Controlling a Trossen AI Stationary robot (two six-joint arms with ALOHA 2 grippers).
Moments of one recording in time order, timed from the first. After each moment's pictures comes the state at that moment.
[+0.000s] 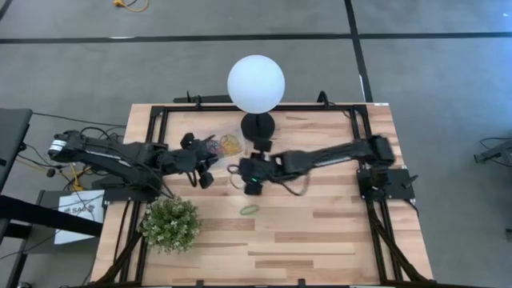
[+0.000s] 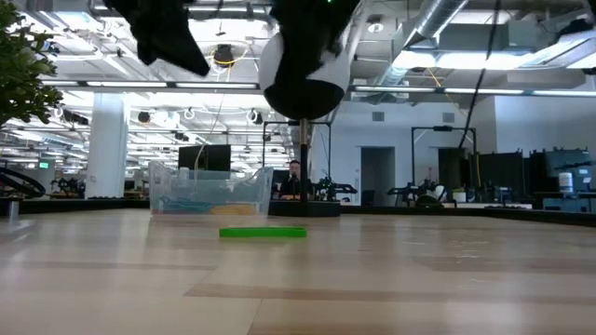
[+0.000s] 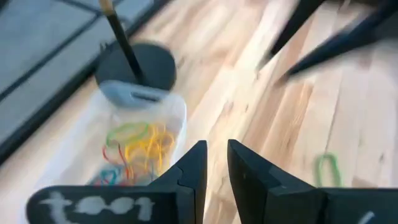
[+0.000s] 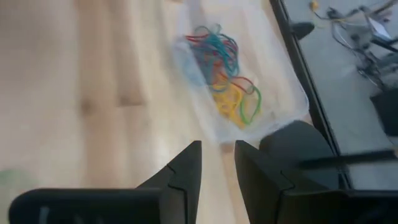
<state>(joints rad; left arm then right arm) -0.13 1.04 0.88 -0.56 -0.49 -0.40 0.14 1.95 1.66 -0.66 0.52 -0.01</state>
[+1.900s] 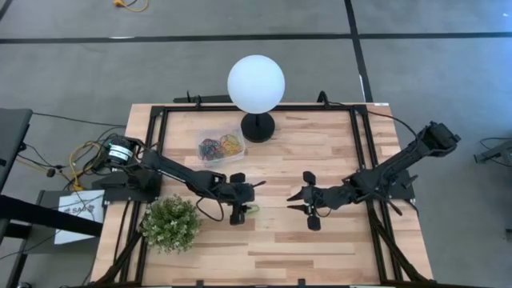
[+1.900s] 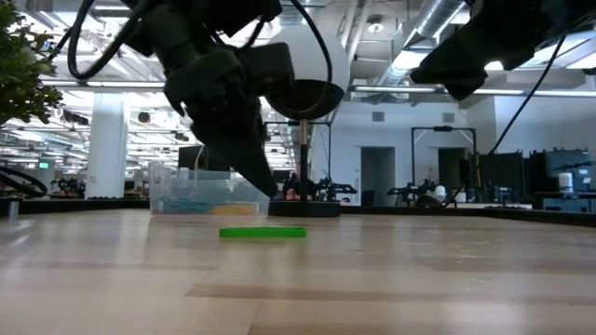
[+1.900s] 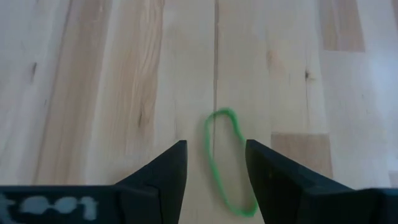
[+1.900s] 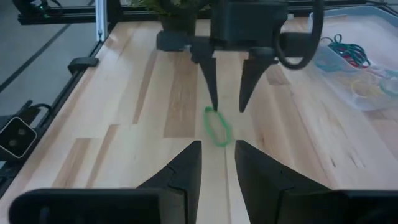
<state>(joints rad) -0.21 1.78 1.00 -0.14 -0.07 -0.23 0.48 1.26 0.58 0.18 0.36 0.21</state>
